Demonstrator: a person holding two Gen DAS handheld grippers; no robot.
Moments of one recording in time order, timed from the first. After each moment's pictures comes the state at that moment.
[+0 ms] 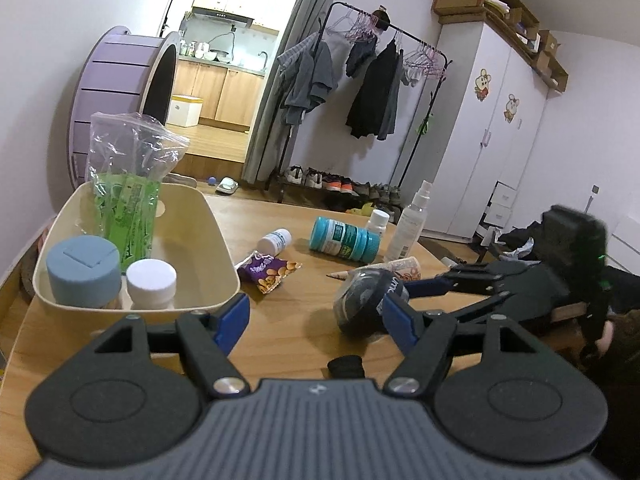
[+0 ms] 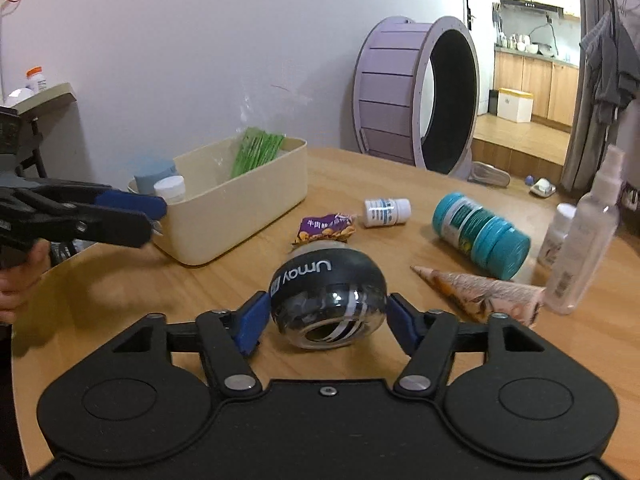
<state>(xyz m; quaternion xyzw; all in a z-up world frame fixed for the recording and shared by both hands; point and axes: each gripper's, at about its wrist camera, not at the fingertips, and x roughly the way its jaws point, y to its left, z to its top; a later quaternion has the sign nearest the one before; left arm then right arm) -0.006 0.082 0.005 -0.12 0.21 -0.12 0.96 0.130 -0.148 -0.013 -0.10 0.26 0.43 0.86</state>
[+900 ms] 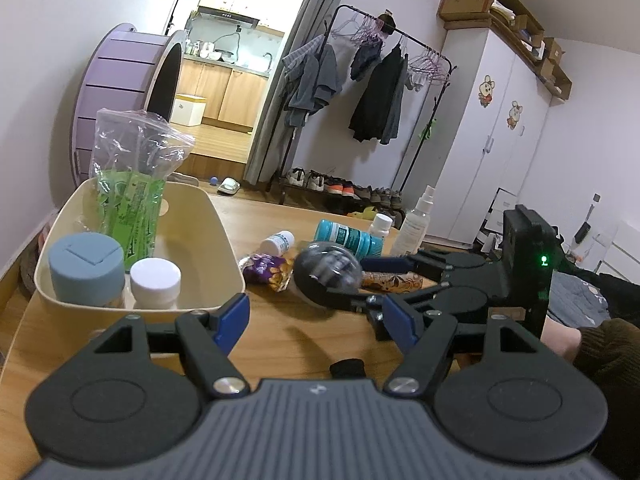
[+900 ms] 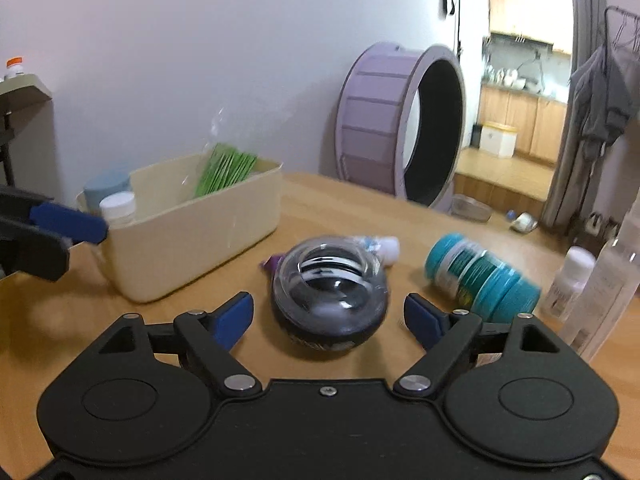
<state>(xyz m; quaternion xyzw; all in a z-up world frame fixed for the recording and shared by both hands) -0.005 0.088 0.004 -0.13 0.21 -0.12 0.96 0.160 -0.108 -0.032 -0.12 0.20 0.40 0.89</state>
